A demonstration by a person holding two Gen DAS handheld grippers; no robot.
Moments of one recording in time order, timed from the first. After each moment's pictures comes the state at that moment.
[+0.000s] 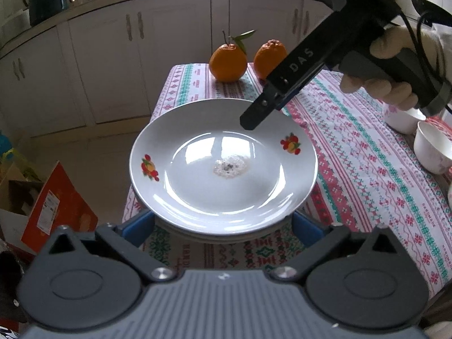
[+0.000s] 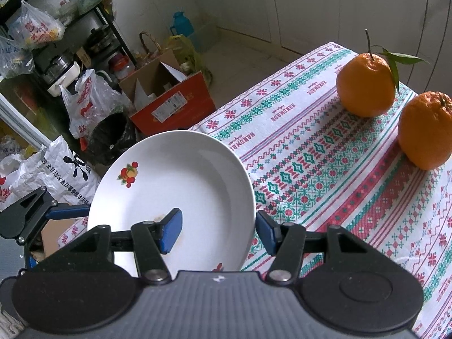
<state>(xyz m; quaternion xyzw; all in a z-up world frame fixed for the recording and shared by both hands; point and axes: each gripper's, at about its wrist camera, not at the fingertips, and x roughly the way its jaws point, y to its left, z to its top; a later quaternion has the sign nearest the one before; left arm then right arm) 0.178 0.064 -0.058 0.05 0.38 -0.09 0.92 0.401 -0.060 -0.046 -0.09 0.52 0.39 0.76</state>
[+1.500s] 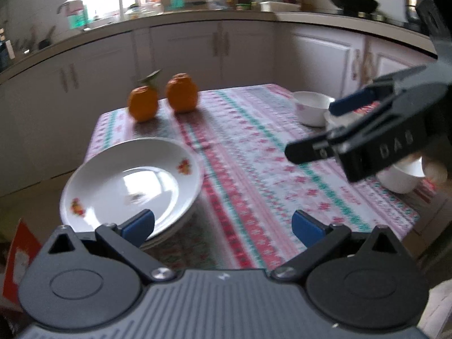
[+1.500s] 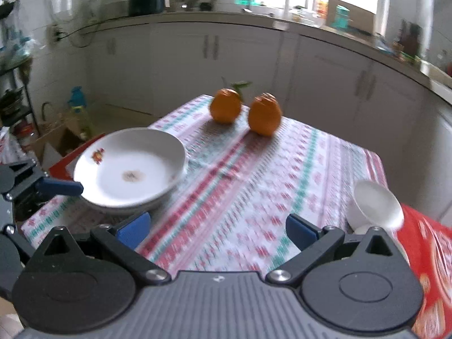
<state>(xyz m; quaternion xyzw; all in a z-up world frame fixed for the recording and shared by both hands) 0.124 0.005 -0.037 0.11 0.31 -0.23 0.91 0.161 -0.151 -0.010 -0.08 0.34 0.12 0.93</state>
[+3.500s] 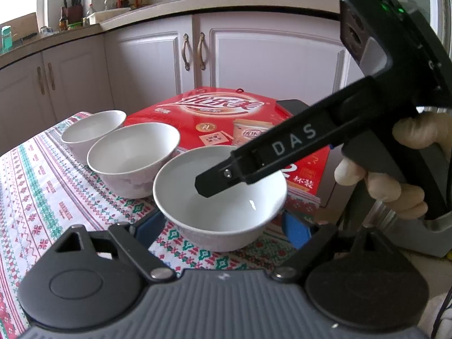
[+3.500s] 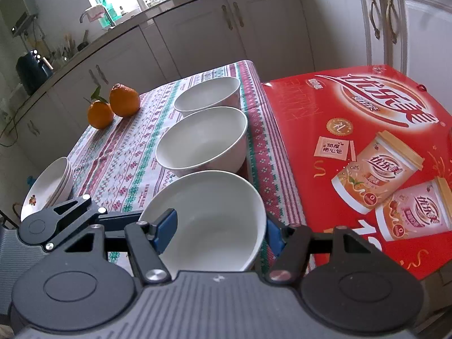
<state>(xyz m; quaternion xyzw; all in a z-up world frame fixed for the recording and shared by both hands) 0.111 -0.207 -0.080 0.18 0.27 -0.51 0.80 0.089 -0.365 -0.062 0.17 0.37 -0.01 0.91</state>
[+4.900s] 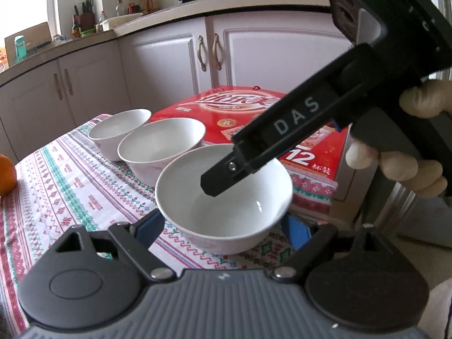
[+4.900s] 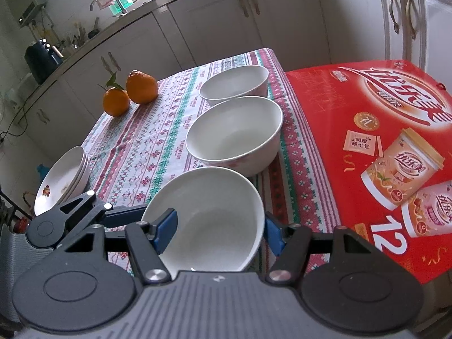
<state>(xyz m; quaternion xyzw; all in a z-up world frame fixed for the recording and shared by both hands) 0.105 -0.183 -0.080 0.20 0.25 -0.48 0.82 0.101 -0.343 -0.053 0.18 0.40 0.02 0.90</state>
